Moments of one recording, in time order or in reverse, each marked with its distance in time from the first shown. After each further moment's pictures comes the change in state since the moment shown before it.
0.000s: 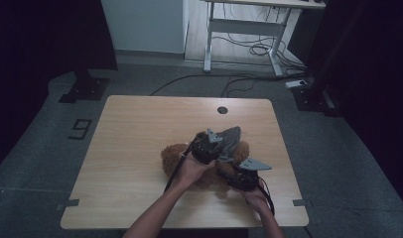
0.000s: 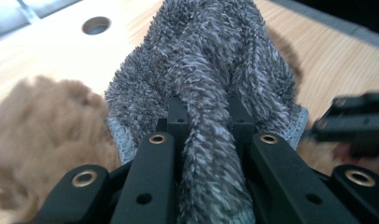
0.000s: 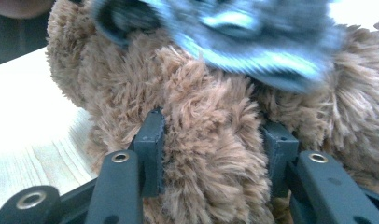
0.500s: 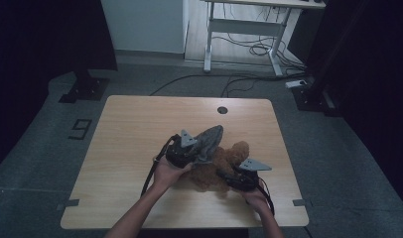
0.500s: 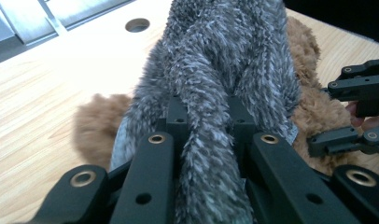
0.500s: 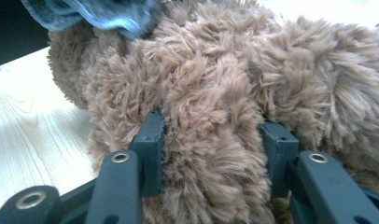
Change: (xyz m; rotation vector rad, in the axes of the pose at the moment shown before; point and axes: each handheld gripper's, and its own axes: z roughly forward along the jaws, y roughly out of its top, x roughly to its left) left arm 0.036 -0.034 -0.065 -0.066 0.036 -0.023; right arm 0.002 -0.001 0.000 -0.003 0.005 0.002
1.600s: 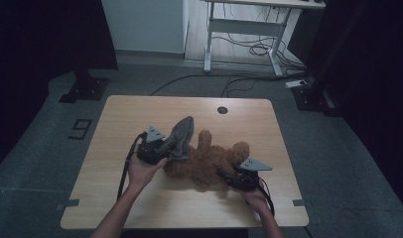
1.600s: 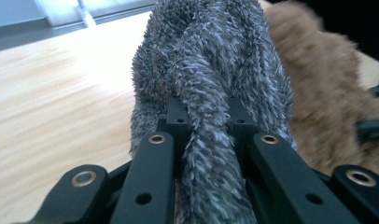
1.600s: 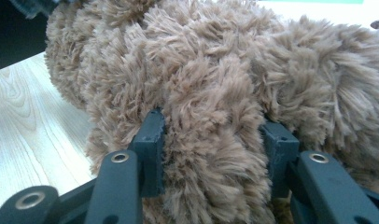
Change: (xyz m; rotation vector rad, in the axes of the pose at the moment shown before) left arm 0.045 -0.018 -0.028 -0.019 0.034 -0.117; right arm -0.001 -0.001 -0.001 -0.009 -0.008 0.016
